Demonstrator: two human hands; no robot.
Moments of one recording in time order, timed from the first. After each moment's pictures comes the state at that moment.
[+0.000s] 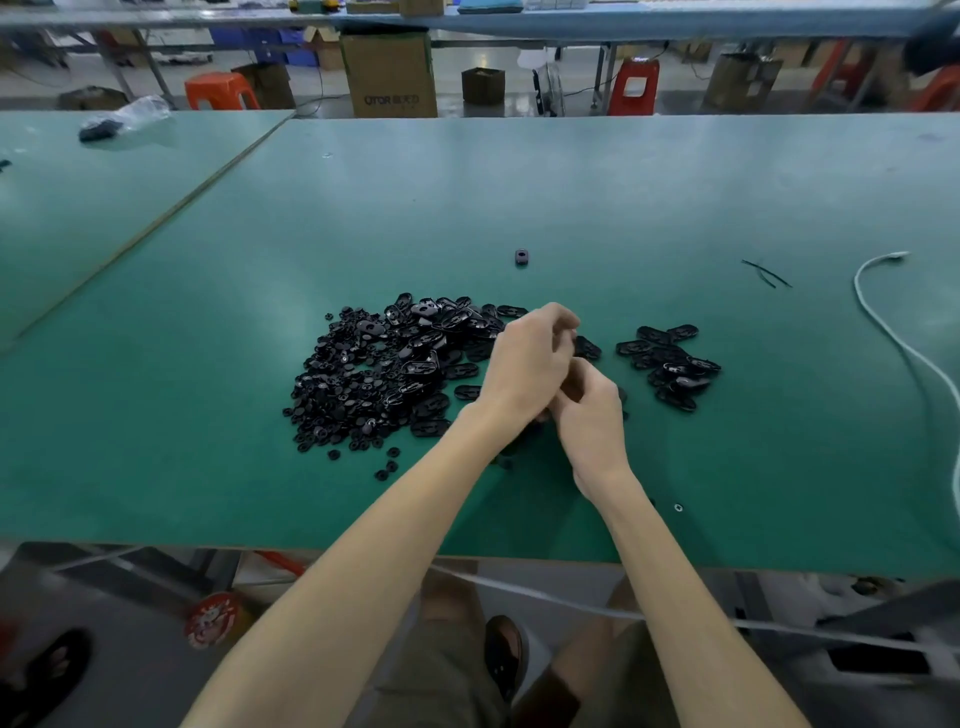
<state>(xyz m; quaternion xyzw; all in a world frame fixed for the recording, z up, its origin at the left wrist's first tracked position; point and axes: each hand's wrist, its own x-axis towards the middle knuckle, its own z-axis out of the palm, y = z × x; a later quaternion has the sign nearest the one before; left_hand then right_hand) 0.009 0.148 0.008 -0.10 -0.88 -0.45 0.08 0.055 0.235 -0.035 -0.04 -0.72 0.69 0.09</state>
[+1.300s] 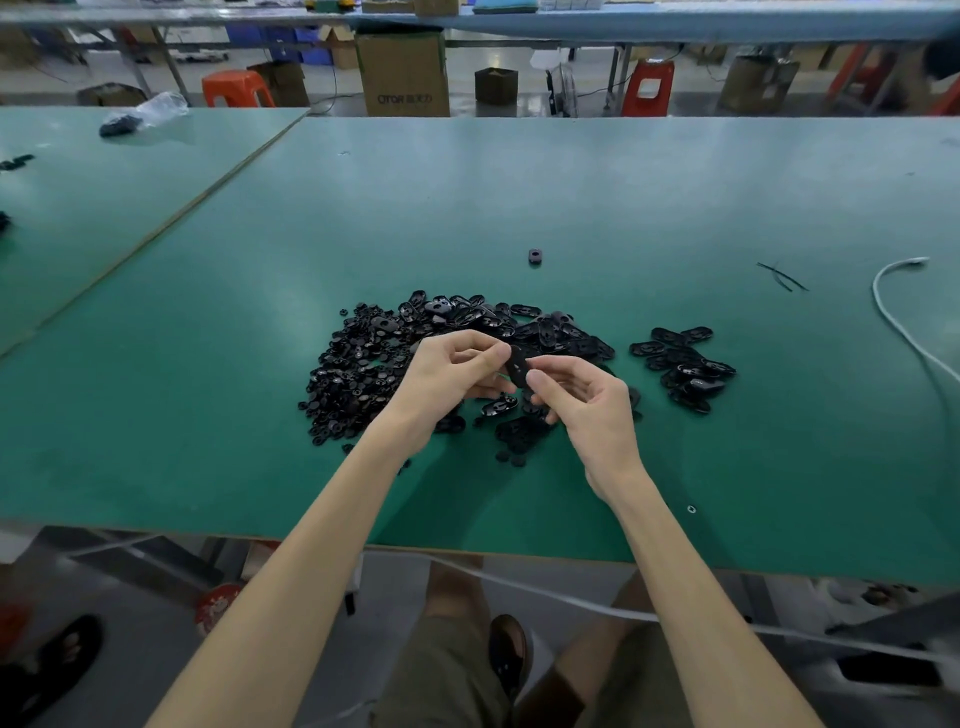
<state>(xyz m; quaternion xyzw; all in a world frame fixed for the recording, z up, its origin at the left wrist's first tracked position) 0.037 0.052 0.004 -0.05 -0.73 -0.68 -0.05 0.055 0.234 -0.037 0.04 -0.69 0.72 0.07</state>
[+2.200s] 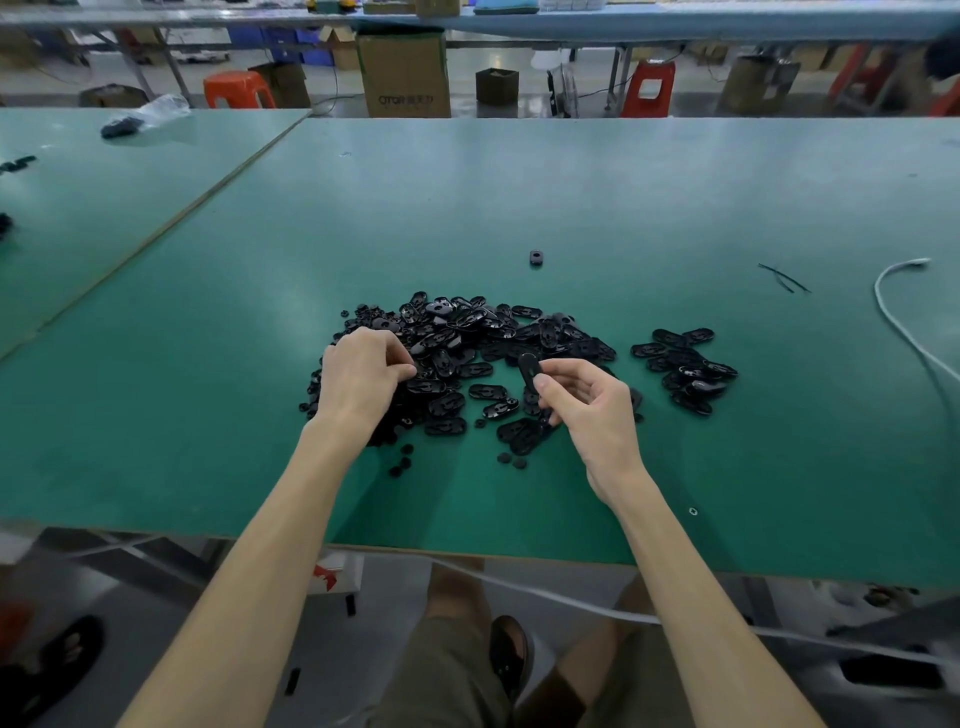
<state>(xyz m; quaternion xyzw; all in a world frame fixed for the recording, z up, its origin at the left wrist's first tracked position) 0.025 -0.011 0.005 0.07 -0.96 -0.26 0.10 0.054 0.235 -0.039 0.02 -0.69 0.72 0.07</state>
